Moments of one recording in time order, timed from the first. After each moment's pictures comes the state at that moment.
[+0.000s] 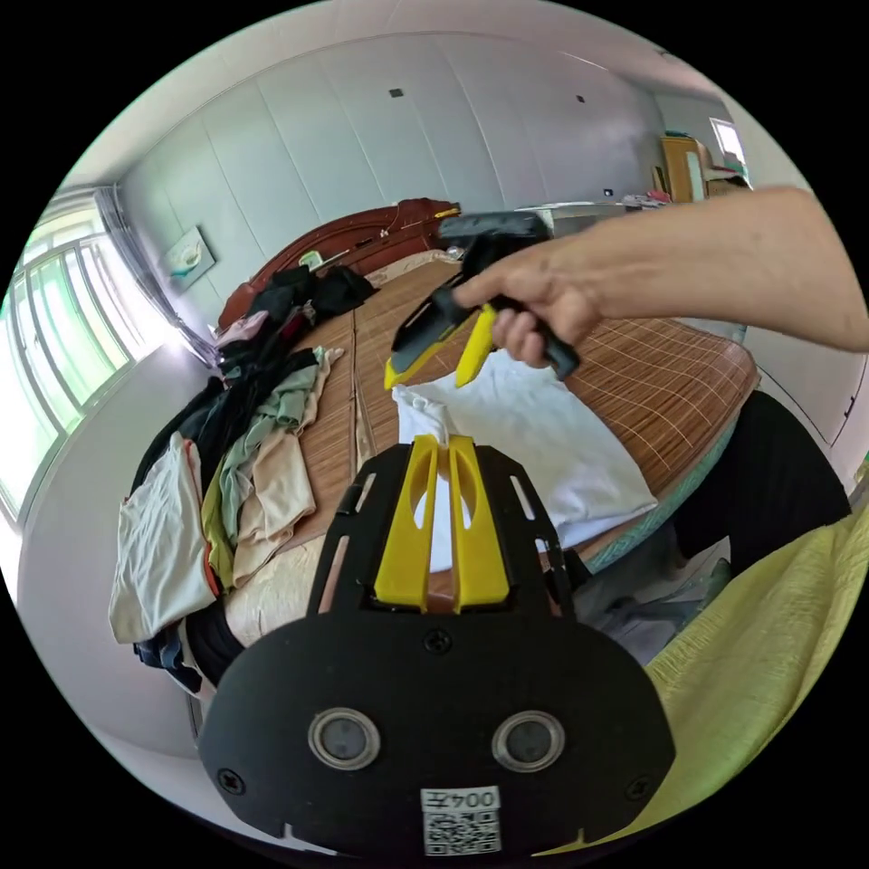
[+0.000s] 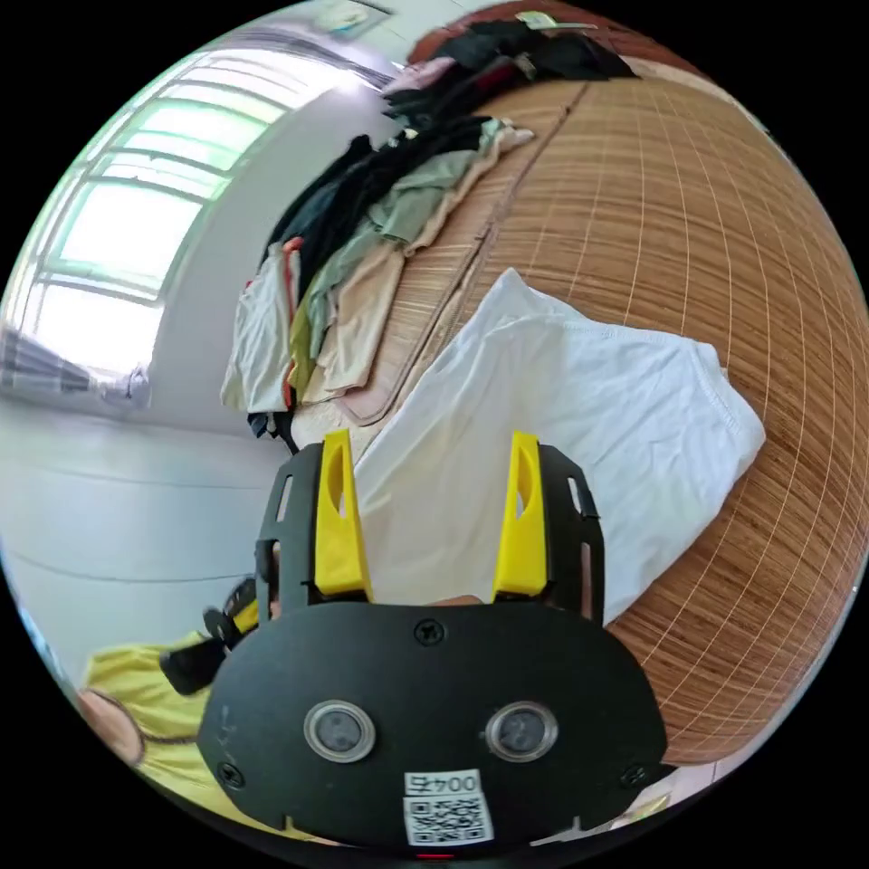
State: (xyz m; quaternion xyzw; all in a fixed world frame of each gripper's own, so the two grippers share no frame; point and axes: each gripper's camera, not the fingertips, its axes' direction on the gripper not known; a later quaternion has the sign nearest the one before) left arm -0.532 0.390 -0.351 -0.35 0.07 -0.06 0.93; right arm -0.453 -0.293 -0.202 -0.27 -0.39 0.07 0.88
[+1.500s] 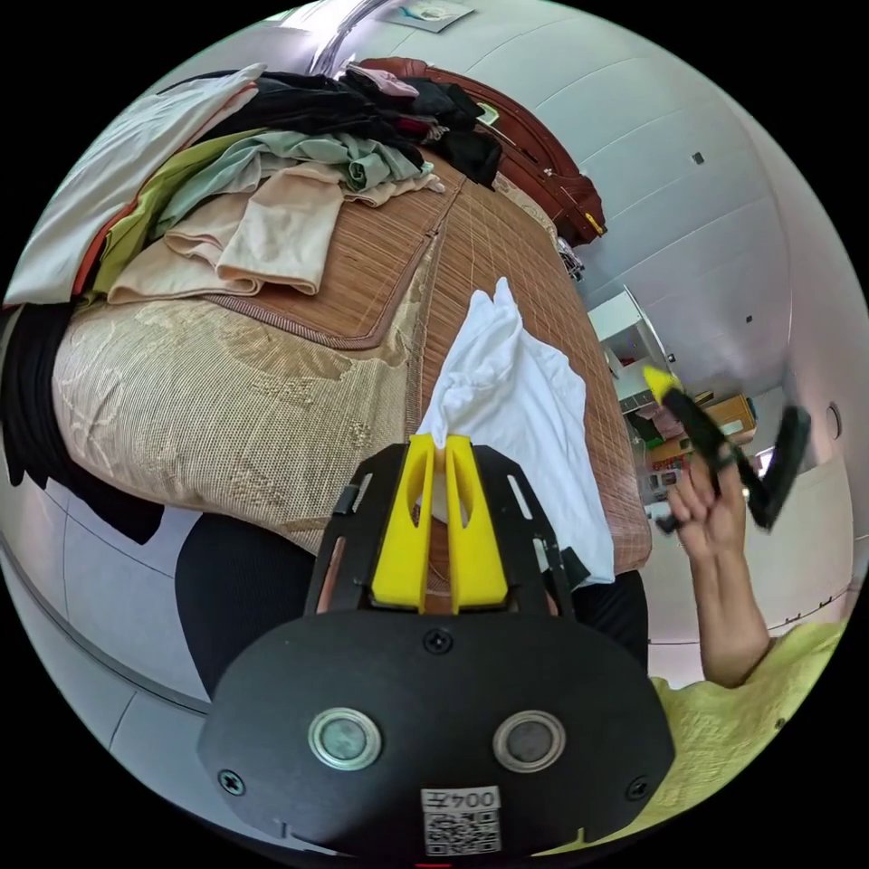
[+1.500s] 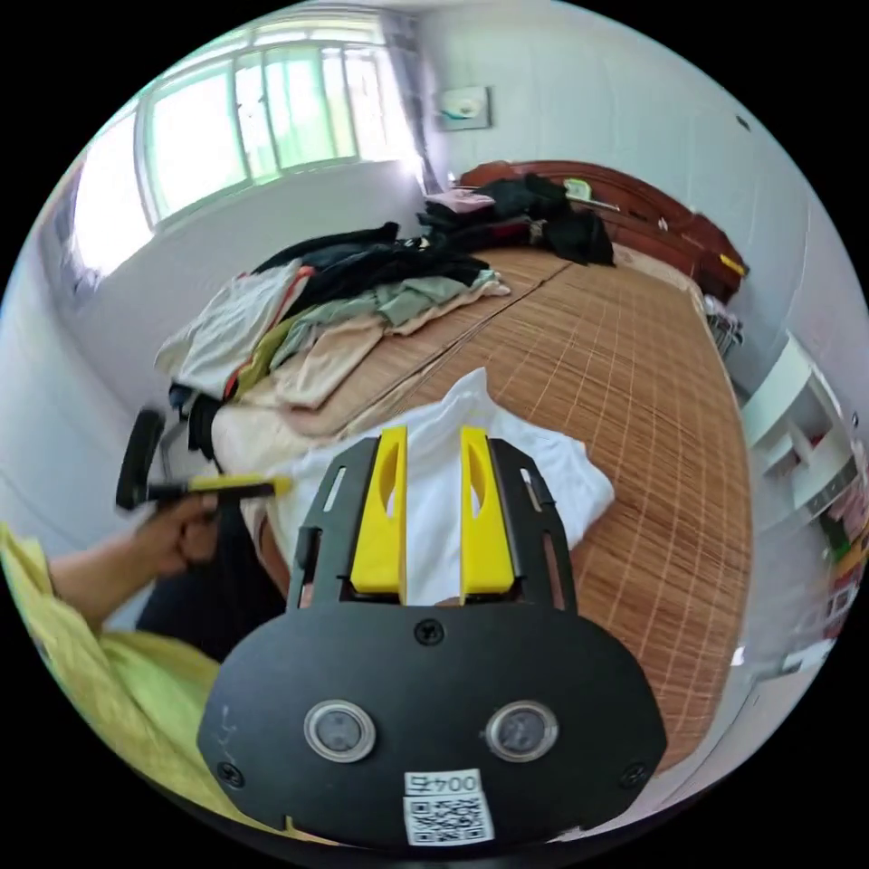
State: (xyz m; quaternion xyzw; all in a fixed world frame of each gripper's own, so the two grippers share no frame) left arm -0.752 0.517 -0.261 -0.45 0.12 -0.50 0.73; right arm -0.567 -0.182 -0.381 -0.01 -0.19 -0.08 0.98
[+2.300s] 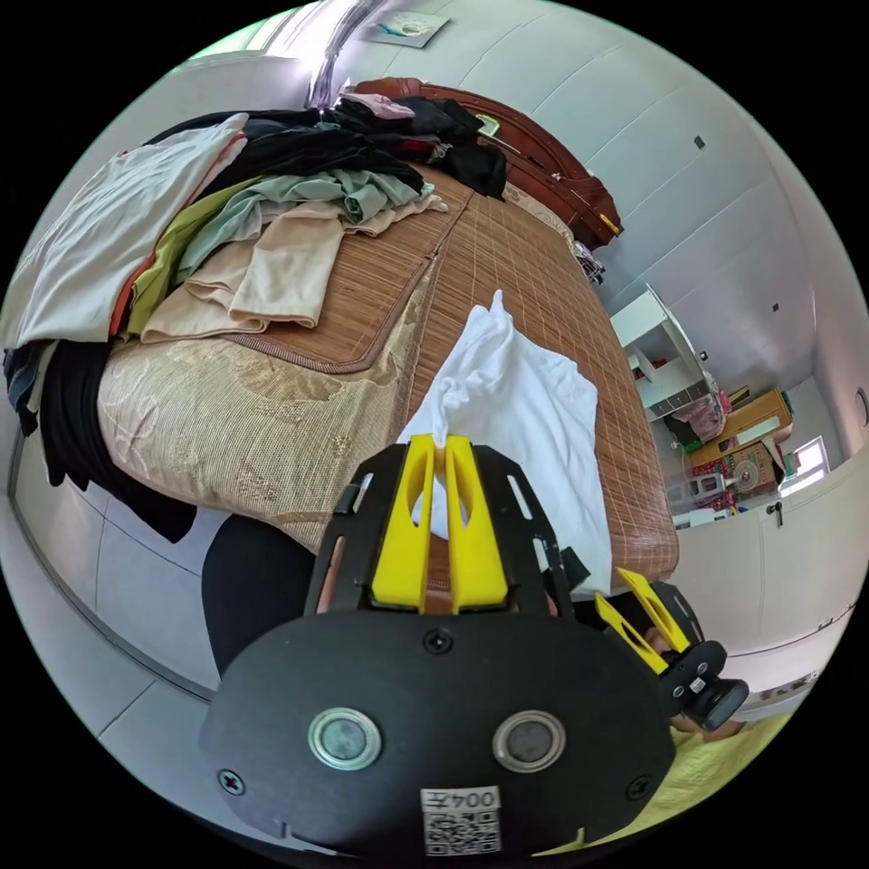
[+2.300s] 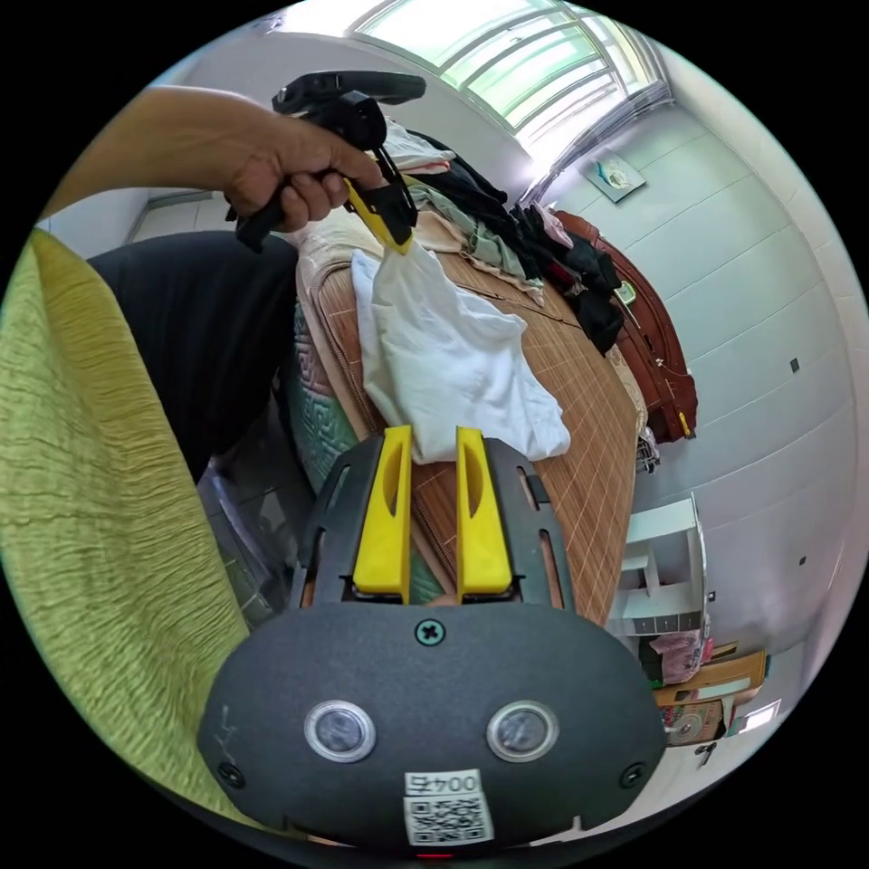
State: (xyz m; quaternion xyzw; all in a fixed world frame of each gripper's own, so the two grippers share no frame) left arm -0.750 0.458 -0.244 -0.46 0.06 -0.46 0.75; right arm -0.761 0.045 -0.460 0.02 0.01 -0.34 0.94
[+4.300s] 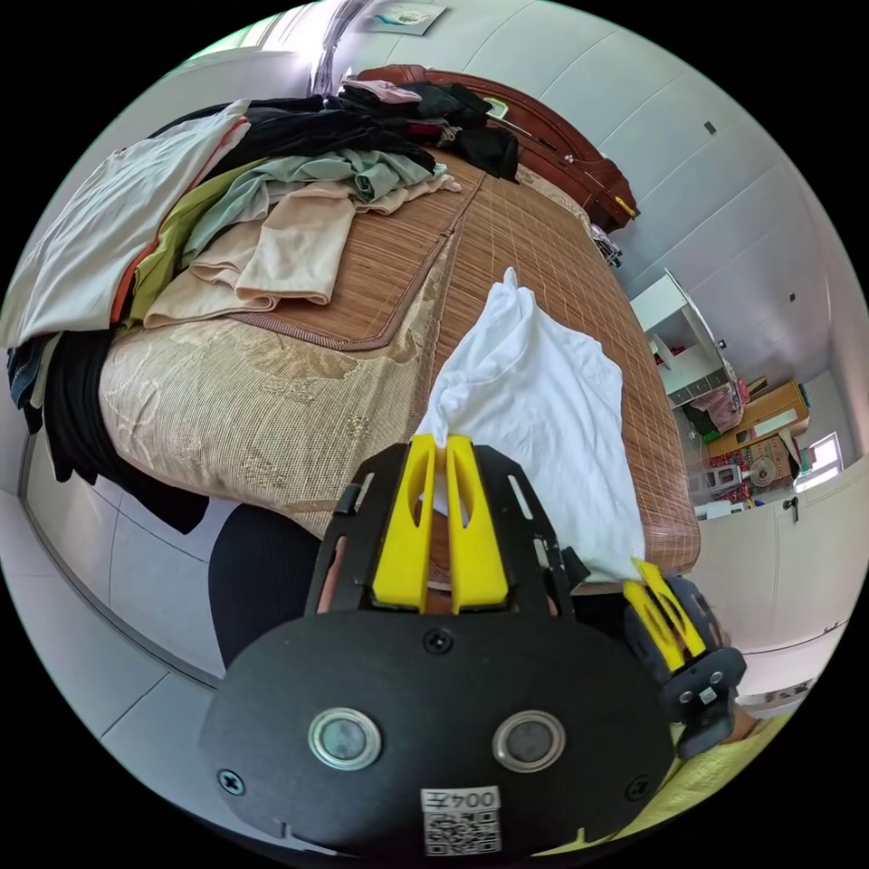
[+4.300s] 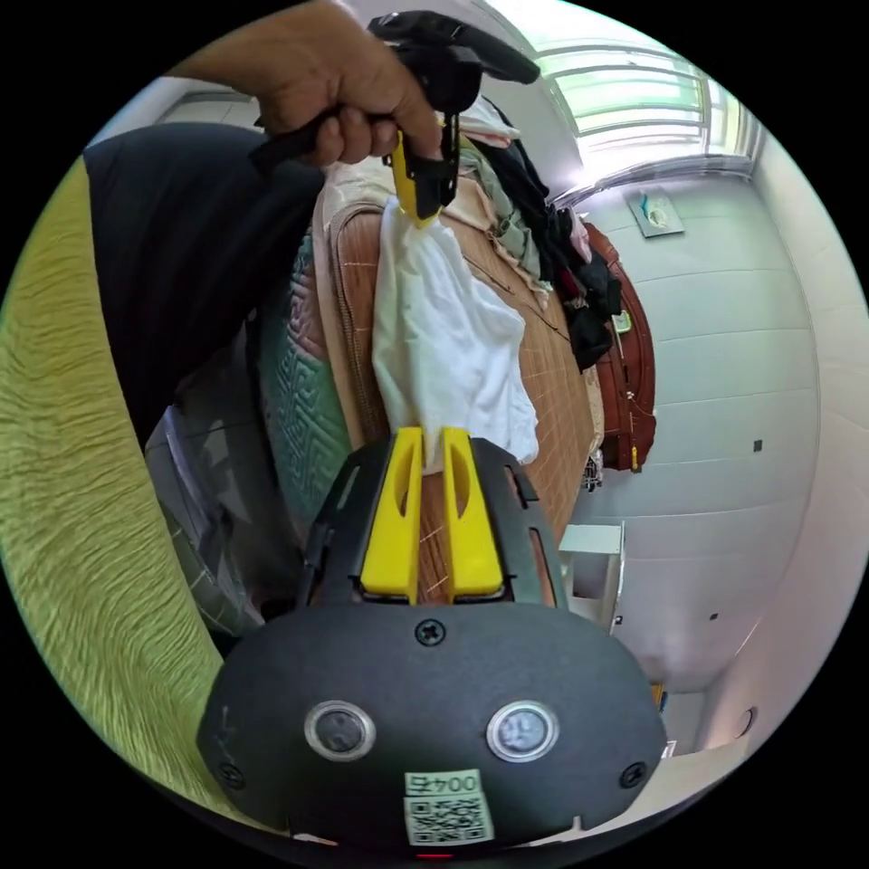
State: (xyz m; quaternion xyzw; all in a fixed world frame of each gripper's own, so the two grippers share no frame) left arm -0.731 0.512 -0.262 -0.50 0.05 -0.44 0.75; right arm -0.883 0.088 -0.397 0.01 0.12 -0.44 0.89
